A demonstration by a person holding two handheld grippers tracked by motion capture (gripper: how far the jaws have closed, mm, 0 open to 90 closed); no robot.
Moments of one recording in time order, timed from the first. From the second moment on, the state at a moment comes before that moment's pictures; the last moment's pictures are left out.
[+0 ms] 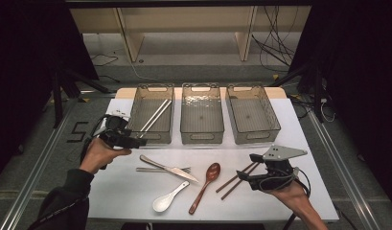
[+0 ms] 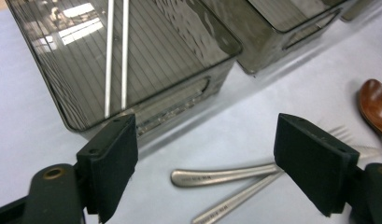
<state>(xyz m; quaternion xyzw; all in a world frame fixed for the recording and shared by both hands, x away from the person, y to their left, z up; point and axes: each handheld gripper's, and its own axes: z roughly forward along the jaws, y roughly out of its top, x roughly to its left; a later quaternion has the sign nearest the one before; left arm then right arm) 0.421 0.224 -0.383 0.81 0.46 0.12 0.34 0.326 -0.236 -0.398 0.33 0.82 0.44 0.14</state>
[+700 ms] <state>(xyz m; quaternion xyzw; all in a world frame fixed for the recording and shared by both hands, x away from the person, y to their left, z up) 0.366 0.211 -0.406 0.82 0.43 0.13 0.35 0.349 -0.229 -0.405 0.27 0.89 0.34 0.12</state>
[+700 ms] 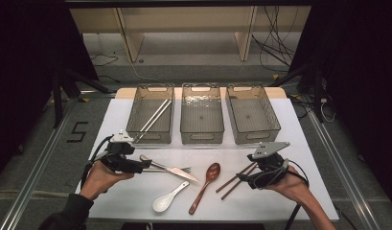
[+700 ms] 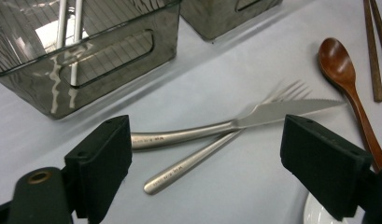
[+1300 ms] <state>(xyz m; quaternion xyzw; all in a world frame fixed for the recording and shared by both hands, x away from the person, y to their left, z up) 0.338 0.219 -0.412 0.82 0.43 0.15 0.36 0.365 -0.221 -0.419 0.18 0.95 0.23 0.10</state>
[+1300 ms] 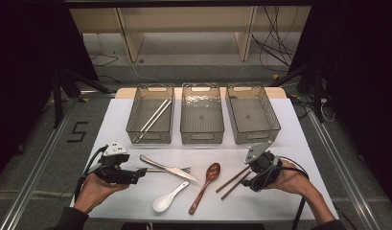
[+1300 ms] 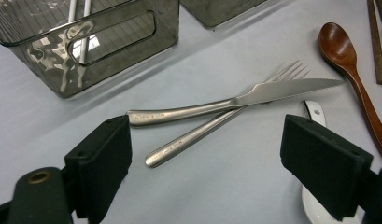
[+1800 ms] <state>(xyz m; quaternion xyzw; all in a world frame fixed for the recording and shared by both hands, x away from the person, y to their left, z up) 0.331 0.217 -0.419 0.83 0.43 0.14 0.33 0.376 -0.212 -0.435 0.14 0.98 0.16 0.07</state>
